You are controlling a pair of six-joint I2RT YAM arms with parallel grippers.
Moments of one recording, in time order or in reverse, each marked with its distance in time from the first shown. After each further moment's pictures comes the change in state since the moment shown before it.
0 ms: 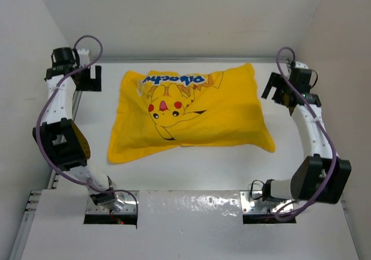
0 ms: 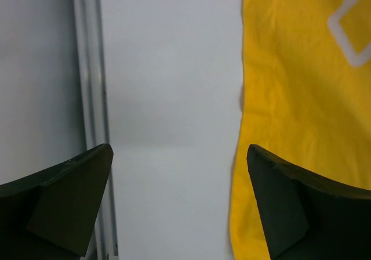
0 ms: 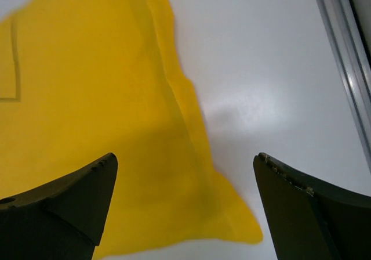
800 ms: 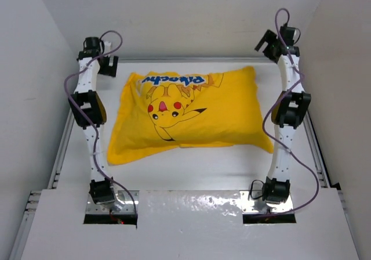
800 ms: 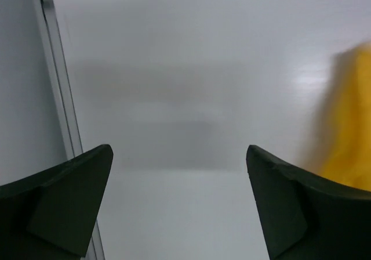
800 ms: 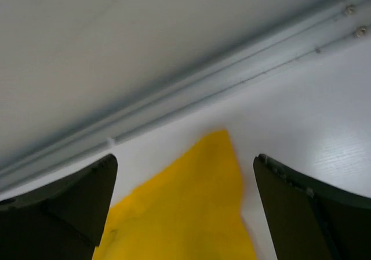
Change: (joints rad) left arm -0.145 0.826 0.919 -0.116 -0.122 0.055; right arm -0.009 1.130 1.350 -0.034 -0.118 0.224
